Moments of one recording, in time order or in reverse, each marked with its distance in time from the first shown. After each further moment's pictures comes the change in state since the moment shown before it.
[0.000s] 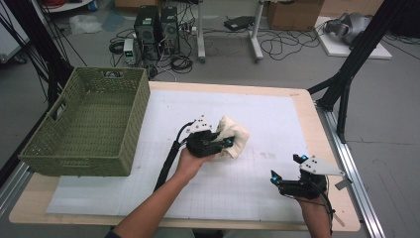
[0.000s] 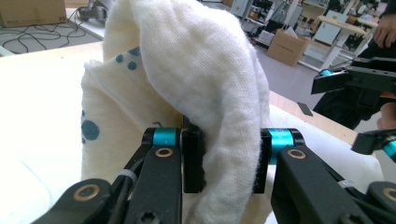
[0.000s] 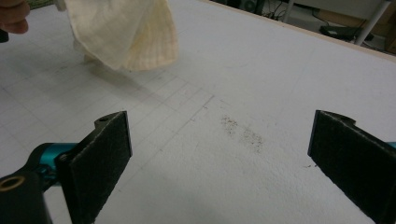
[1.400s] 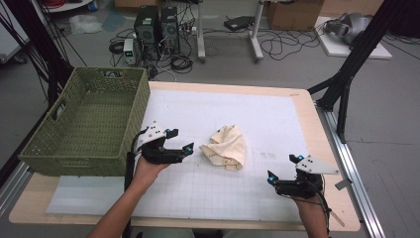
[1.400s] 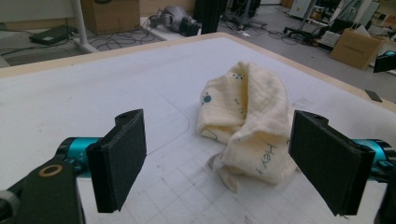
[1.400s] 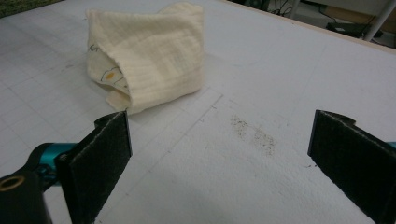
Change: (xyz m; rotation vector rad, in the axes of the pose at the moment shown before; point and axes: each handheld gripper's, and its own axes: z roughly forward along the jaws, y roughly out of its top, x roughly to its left) left arm 0.032 -0.025 -0.115 -0.019 0.241 0.044; right arm 0.005 0.000 0.008 0.009 0.020 0.004
